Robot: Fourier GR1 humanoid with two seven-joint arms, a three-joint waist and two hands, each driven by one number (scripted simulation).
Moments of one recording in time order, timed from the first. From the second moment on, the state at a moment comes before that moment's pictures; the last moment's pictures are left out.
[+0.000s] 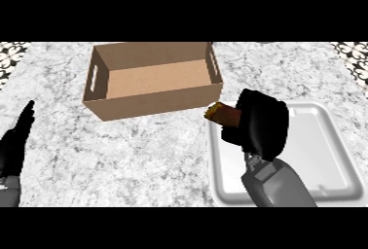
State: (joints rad) left arm -0.07 0.39 0.17 -1.33 -0.20 0.12 0.06; right arm -0.40 -0.02 0.36 -1.66 1.41 0.14 0.91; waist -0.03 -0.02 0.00
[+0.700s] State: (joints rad) left arm -0.14 0.36 0.13 -1.31 -0.23 0.11 0.05; right arm -0.86 -0.01 0.46 -1.51 1.22 0.07 1.11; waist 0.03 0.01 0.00
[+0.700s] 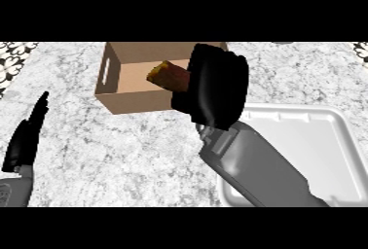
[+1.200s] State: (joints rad) left arm -0.16 0.36 0.13 -1.30 -0.23 0.10 0.04; right arm -1.10 -0.01 0.28 -1.12 1.07 -0.17 1.05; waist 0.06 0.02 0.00
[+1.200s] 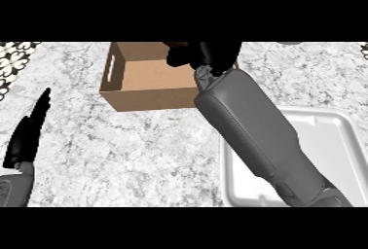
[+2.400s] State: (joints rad) left arm -0.22 0.34 0.11 -1.32 -0.25 0.09 0.07; right arm -1.31 0.00 -0.03 -0.37 0.84 -0.67 0.79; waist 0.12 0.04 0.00
